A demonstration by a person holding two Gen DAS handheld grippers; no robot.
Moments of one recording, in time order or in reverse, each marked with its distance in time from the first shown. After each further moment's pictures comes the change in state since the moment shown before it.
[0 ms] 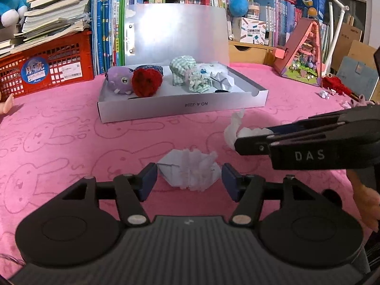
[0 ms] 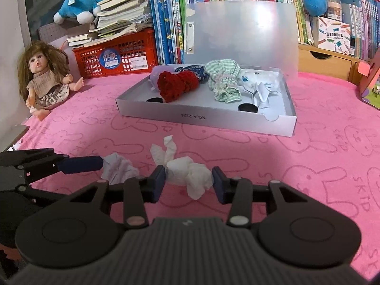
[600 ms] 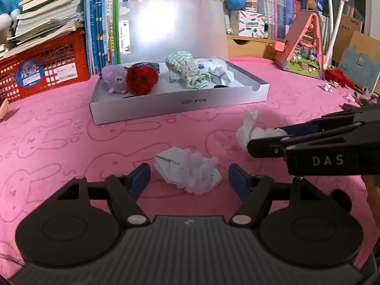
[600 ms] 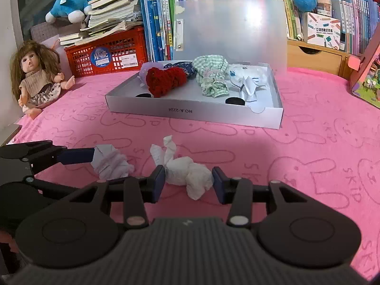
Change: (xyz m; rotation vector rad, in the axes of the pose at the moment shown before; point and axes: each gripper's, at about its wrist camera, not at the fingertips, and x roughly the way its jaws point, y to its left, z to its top) left arm 0.017 -0.006 0.002 0.039 0.016 0.003; right arm -0.004 -0.008 -0.007 0.018 0.007 -0.029
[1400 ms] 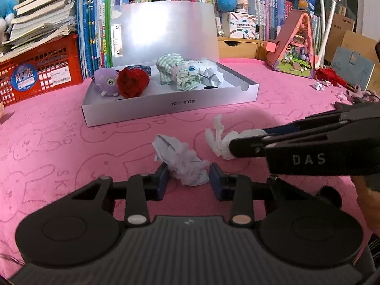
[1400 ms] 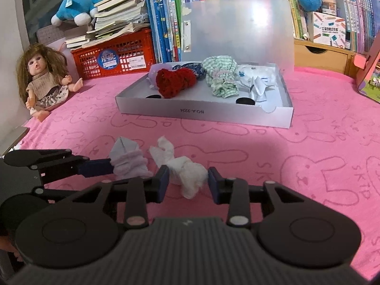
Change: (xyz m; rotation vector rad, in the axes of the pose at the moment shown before) left arm -0.005 -0.005 -0.003 0.005 -0.011 -0.025; right arm -0.002 0.006 0.001 0.021 -0.012 0.029
